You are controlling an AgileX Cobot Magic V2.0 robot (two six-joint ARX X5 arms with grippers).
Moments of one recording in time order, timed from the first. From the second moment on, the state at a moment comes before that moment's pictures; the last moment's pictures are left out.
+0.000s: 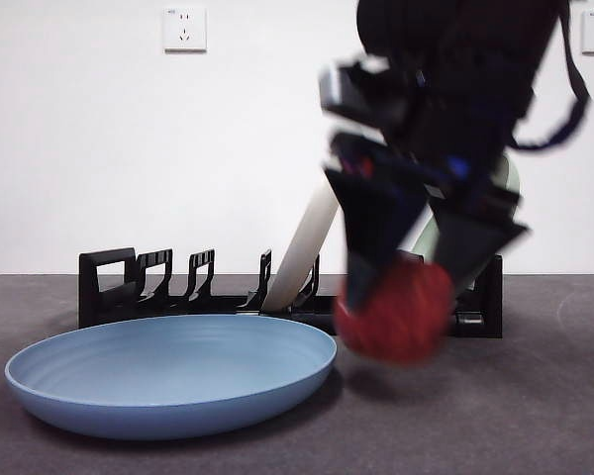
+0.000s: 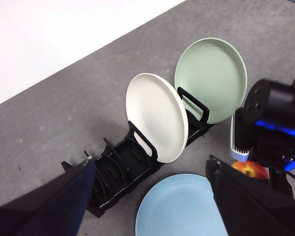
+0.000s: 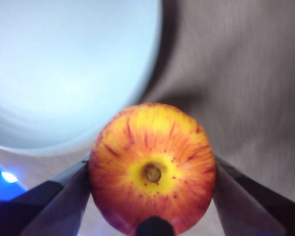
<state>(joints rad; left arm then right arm) -0.84 1.10 1.56 -1.00 -0.31 -0.01 0.72 1.55 1.04 -0.67 -0.10 0.03</state>
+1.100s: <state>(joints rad) -0.84 1.09 1.56 -1.00 -0.31 -0.01 0.90 1.87 1.33 -0.53 -0.15 0.01</state>
